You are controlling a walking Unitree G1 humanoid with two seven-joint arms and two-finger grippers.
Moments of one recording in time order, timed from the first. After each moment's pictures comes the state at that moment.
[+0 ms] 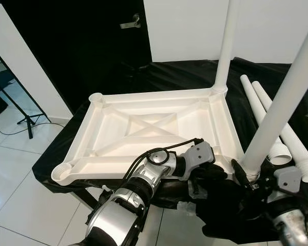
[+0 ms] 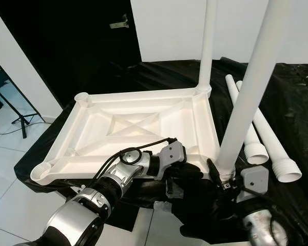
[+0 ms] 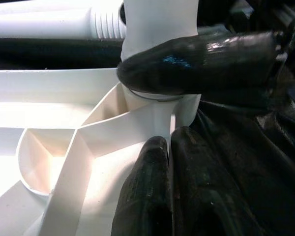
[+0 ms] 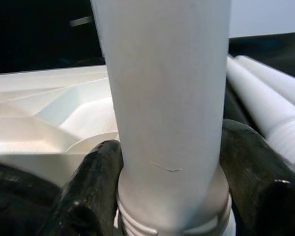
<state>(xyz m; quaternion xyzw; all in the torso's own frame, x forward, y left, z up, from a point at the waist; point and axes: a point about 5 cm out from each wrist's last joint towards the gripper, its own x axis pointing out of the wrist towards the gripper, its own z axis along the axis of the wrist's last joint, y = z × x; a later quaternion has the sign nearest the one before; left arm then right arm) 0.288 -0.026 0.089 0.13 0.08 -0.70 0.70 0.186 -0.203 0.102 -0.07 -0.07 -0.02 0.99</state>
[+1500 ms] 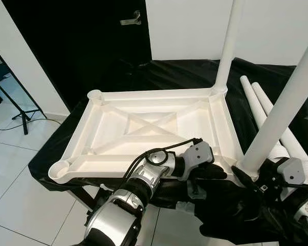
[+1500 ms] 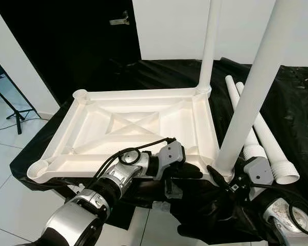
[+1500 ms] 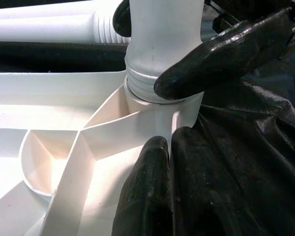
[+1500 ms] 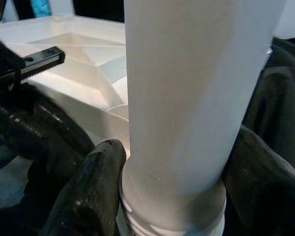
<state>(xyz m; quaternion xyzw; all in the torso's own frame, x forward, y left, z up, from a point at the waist) 0.285 -0.028 0.090 0.13 0.07 -0.70 0.70 0.189 -0.229 0.113 -0.15 0.00 0.23 0.96</state>
